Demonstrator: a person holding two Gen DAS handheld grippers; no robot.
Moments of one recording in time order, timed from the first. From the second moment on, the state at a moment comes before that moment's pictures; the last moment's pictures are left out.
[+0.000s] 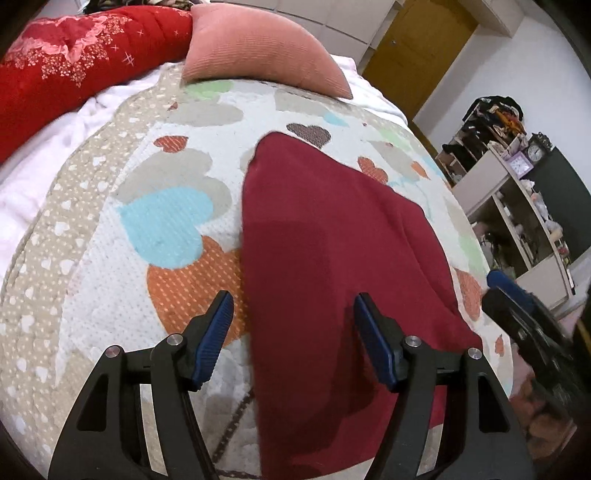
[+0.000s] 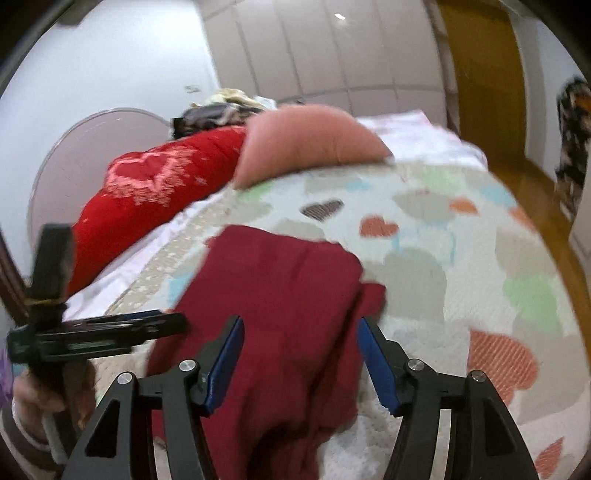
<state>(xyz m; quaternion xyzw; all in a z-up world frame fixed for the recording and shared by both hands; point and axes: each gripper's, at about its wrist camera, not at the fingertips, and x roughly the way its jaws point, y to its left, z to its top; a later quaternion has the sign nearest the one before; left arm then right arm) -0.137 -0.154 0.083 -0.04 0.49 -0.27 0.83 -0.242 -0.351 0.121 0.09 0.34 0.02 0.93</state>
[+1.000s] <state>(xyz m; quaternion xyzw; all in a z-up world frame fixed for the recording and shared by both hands) -0.198 -0.151 0.123 0.04 0.38 -0.19 0.90 -0.280 -0.325 0.125 0.08 0.35 -0.06 0.93</state>
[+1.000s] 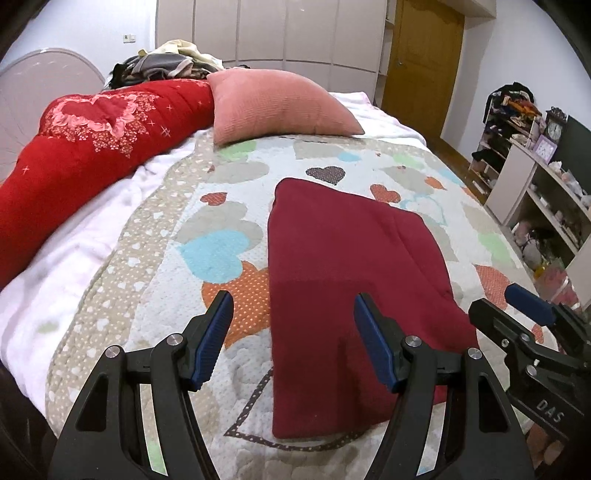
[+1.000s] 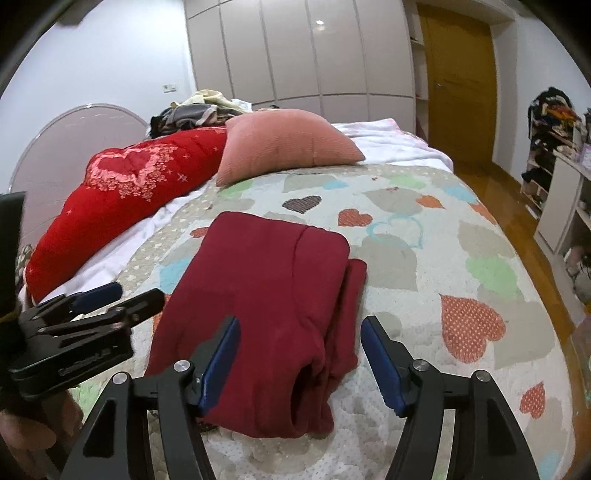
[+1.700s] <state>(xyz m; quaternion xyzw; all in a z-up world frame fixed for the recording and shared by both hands) -0.204 -0.149 0.124 0.05 0.39 -0.18 0.90 -0.275 -0.310 0.123 0.07 0.37 -0.05 0.93</state>
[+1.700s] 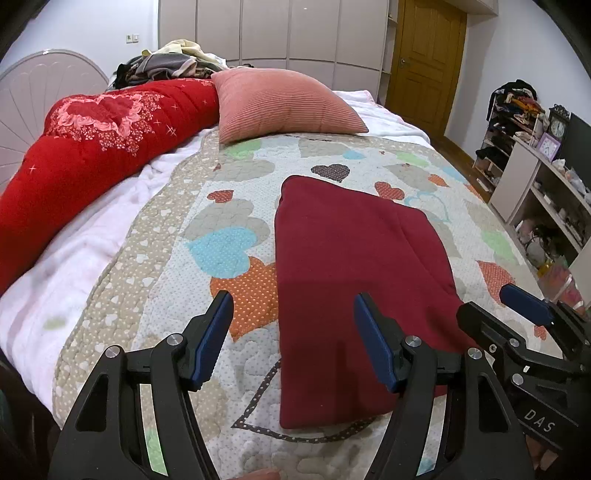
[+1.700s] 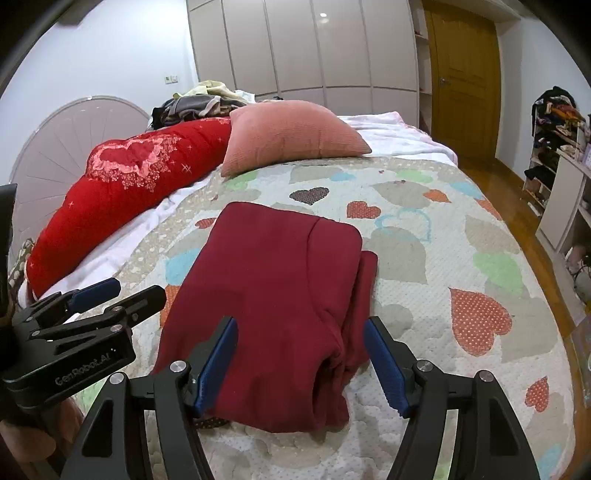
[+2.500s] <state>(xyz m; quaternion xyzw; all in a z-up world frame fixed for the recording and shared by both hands) -0.200 -0.151 0.117 0.06 0.39 -0.19 0.90 -0.264 -0.308 0.109 0.08 0.38 -0.05 0.92</state>
